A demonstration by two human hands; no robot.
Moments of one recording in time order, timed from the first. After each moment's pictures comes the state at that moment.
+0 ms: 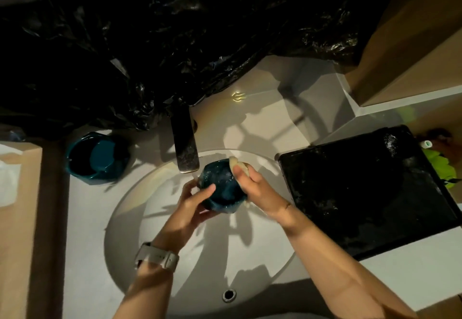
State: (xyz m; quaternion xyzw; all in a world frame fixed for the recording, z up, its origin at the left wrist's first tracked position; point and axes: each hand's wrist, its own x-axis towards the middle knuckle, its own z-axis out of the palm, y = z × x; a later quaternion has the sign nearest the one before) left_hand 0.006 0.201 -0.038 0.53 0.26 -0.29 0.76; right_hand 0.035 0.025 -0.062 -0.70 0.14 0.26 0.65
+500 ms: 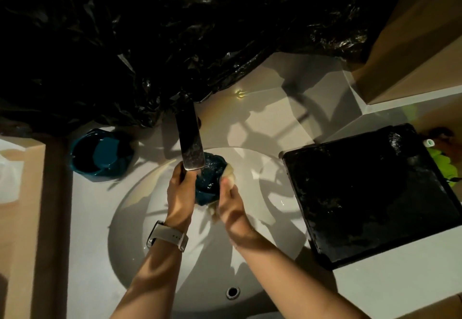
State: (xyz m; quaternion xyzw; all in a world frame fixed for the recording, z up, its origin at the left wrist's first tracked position) left_hand 0.030 0.207 -0.045 0.68 0.32 -0.13 0.65; right_hand 0.002 0.108 -0.061 -0.63 0.33 0.20 0.68
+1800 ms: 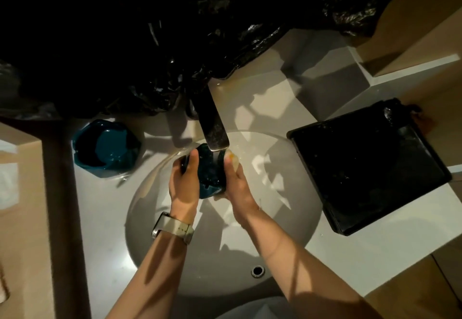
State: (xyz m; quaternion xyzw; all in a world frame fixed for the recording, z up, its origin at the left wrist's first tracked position) left_hand 0.030 0.238 -0.062 0.68 0.30 -0.11 0.66; right_hand 0.000 0.136 -0.058 -0.66 0.22 0.11 0.71
